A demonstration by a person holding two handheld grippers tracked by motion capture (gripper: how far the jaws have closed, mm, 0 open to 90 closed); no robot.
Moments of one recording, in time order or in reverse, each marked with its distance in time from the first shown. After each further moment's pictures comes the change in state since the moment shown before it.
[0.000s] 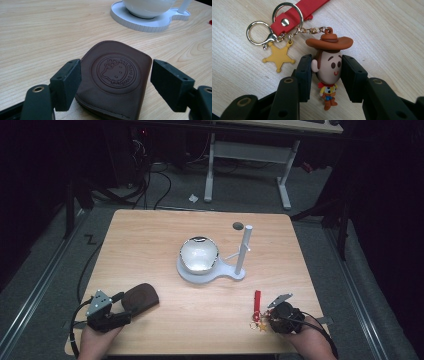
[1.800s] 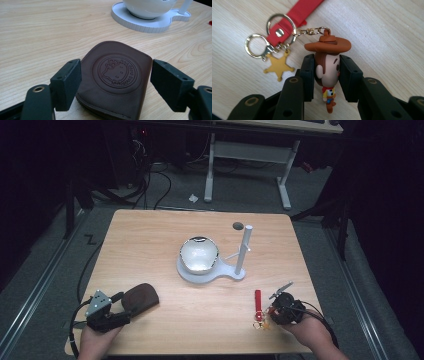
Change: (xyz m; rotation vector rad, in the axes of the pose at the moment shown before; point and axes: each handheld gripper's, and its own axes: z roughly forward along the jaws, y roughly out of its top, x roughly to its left) left arm 0.001 0.000 -0.002 -0.010 0.007 -0.005; right arm -0.023 0.017 0.002 0.082 0.085 0.034
